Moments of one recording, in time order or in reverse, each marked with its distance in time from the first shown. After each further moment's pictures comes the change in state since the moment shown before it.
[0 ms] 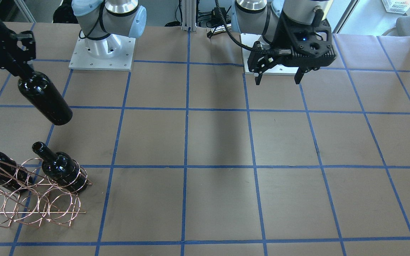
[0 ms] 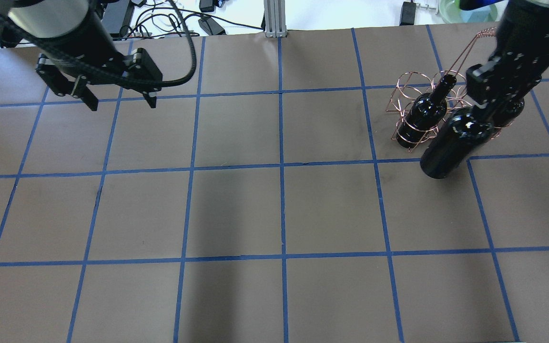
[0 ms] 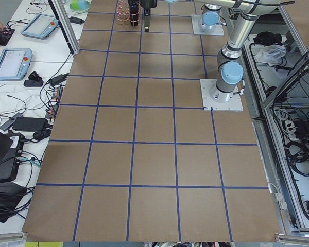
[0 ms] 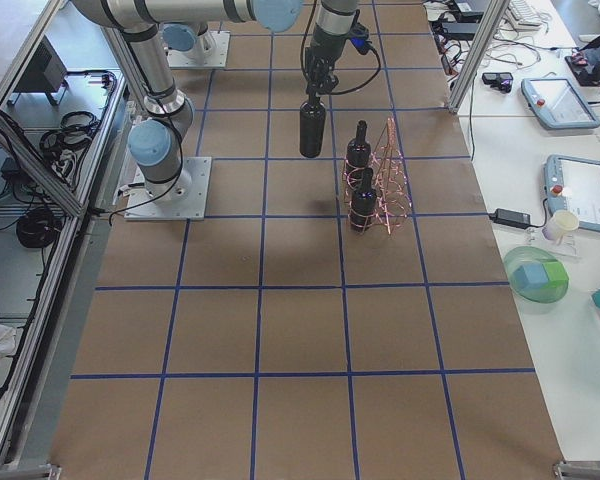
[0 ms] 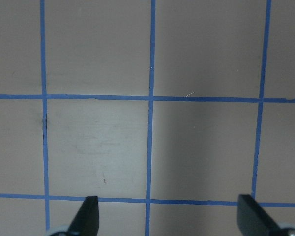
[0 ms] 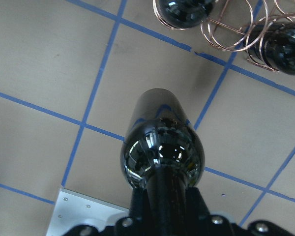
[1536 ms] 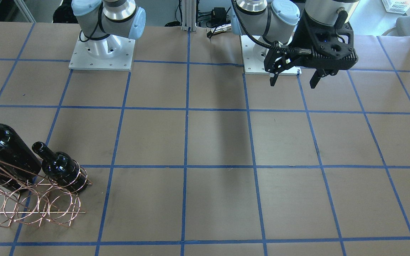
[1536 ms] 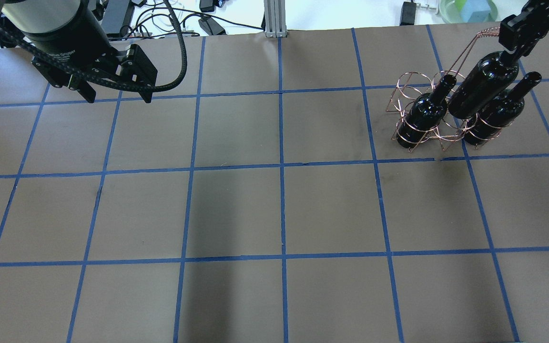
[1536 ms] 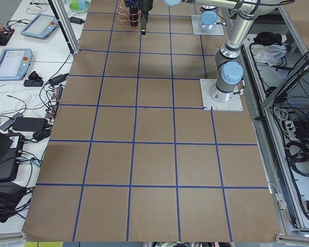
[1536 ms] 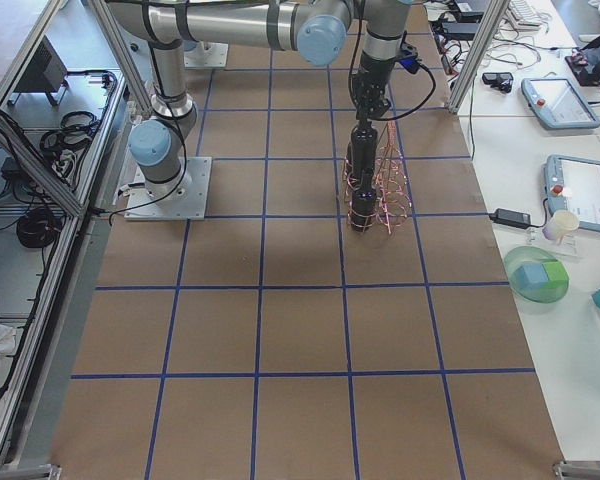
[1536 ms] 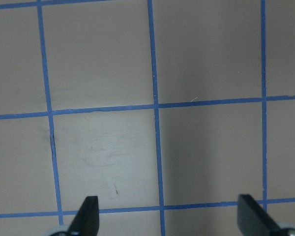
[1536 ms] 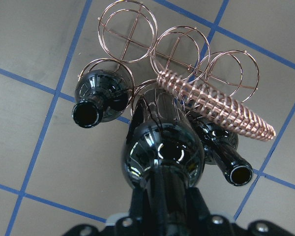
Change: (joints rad) left arm 0.101 0.018 -0.002 -0.002 -0.035 0.180; right arm 0.002 0.200 -0.129 -0.243 0.017 -0.020
